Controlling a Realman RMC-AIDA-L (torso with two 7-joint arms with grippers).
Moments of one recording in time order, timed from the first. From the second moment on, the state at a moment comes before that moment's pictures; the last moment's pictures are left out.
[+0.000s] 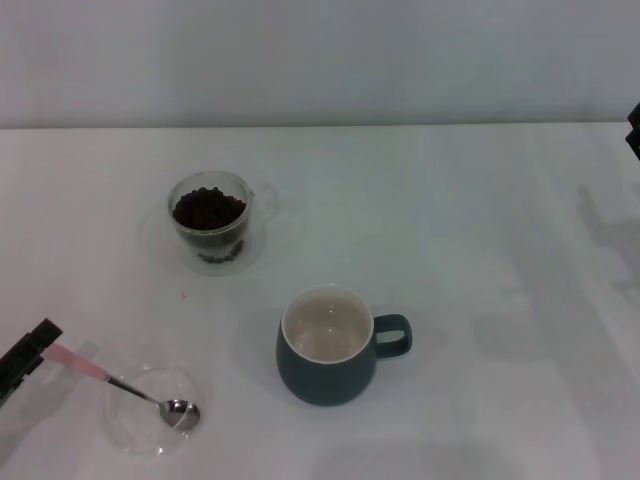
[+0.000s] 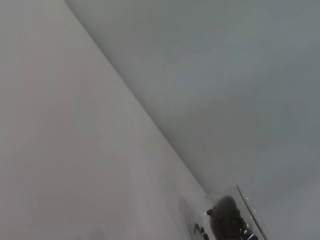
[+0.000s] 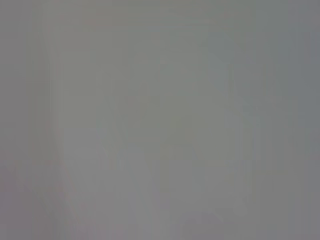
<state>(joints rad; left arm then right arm) -0.22 -2.03 0.39 0.16 -1.44 -1.38 1.58 0.42 2.01 0.26 0.10 -1.61 -1.31 0.34</state>
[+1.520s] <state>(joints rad) -0.24 -2.04 0.39 0.16 -1.38 -1.38 1.58 0.42 2.01 0.26 0.09 -1.60 -1.31 0.35</state>
